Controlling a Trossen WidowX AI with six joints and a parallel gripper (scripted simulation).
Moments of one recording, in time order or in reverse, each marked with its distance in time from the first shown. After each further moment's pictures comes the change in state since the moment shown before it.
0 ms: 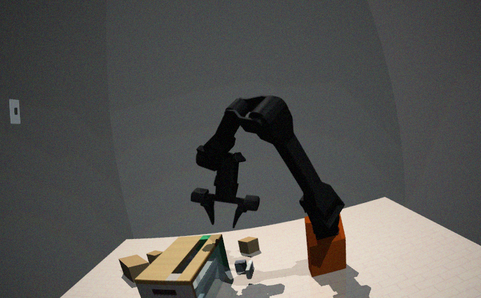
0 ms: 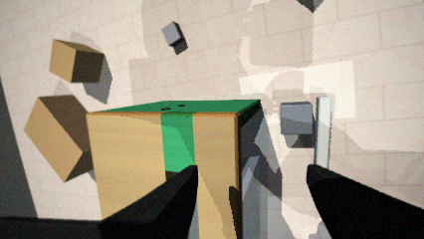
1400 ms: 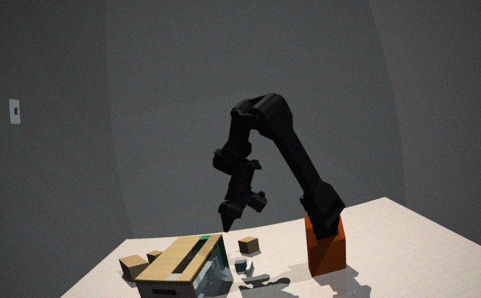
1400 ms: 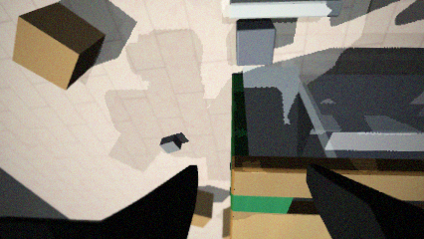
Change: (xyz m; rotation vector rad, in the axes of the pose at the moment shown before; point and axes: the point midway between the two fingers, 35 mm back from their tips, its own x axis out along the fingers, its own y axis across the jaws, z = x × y) arm 0.016 -0.016 0.018 1.544 0.193 0.054
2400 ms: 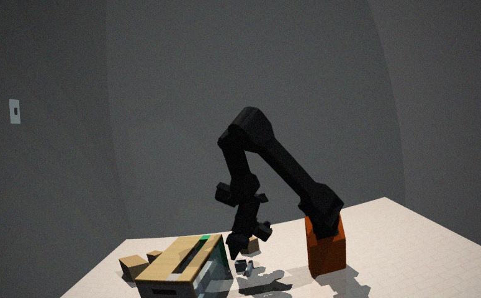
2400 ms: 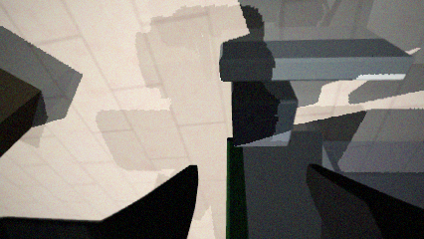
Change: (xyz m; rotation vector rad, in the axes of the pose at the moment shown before) arm 0.085 -0.007 0.043 0.010 -0.013 -0.013
